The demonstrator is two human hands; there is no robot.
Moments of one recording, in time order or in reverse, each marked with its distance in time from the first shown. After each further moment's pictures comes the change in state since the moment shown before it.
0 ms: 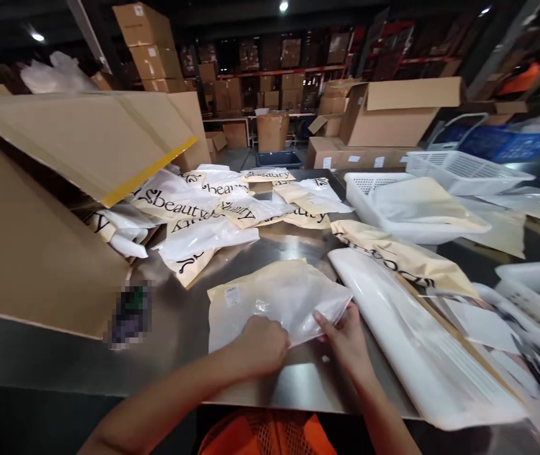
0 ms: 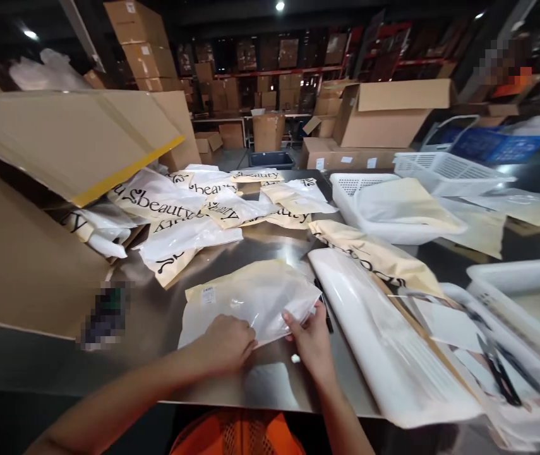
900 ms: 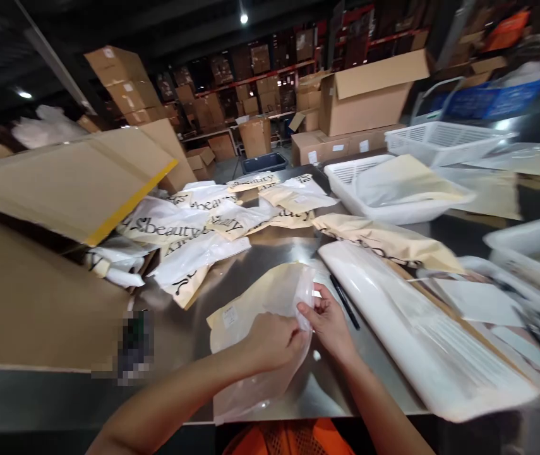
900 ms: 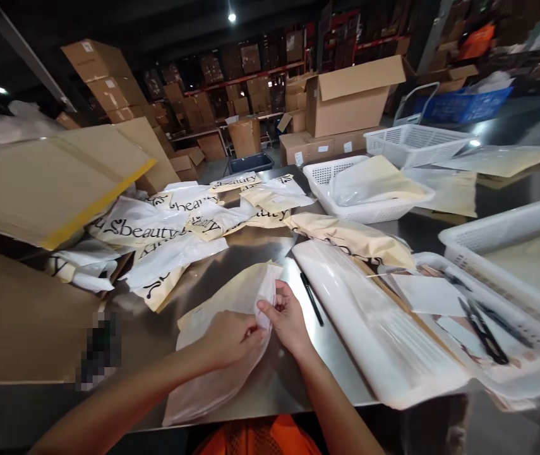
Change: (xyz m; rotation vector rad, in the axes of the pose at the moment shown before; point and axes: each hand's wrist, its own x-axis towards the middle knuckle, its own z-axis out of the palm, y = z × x) left_hand 0.036 0.020 -0.009 0.149 -0.179 -0.035; right_hand 0.018 -0.020 0.020 0.152 -0.324 -0.104
